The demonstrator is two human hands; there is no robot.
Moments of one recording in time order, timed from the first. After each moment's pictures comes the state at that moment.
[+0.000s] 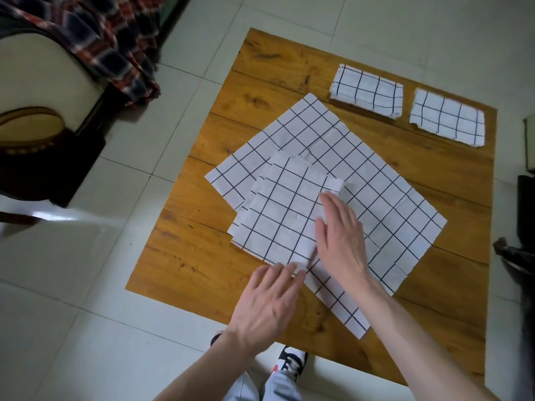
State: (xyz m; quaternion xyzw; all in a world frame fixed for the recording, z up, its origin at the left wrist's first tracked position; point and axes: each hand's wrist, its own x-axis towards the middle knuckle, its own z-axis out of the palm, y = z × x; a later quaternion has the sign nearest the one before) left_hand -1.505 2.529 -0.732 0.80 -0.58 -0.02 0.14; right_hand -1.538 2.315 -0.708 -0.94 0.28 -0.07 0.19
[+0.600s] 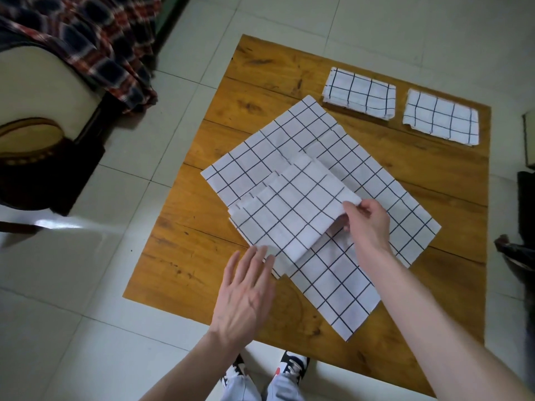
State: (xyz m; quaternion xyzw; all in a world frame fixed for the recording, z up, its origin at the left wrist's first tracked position) left_hand -1.482 2.534 -0.727 0.87 -0.48 -0.04 0.12; right_hand -1.526 2.273 -0.665 -0.56 0.60 -0.15 0.55
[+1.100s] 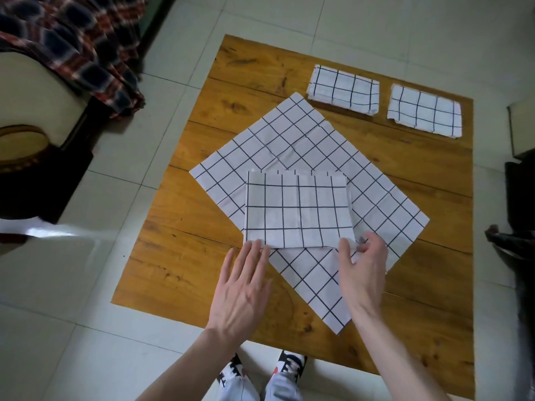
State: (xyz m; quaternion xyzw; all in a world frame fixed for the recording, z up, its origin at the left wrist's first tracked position) left_hand -1.485 2.523 -0.736 0.87 -0.48 -0.08 0.10; right_hand -1.600 2.323 -0.693 -0.72 0.60 -0.15 0.32
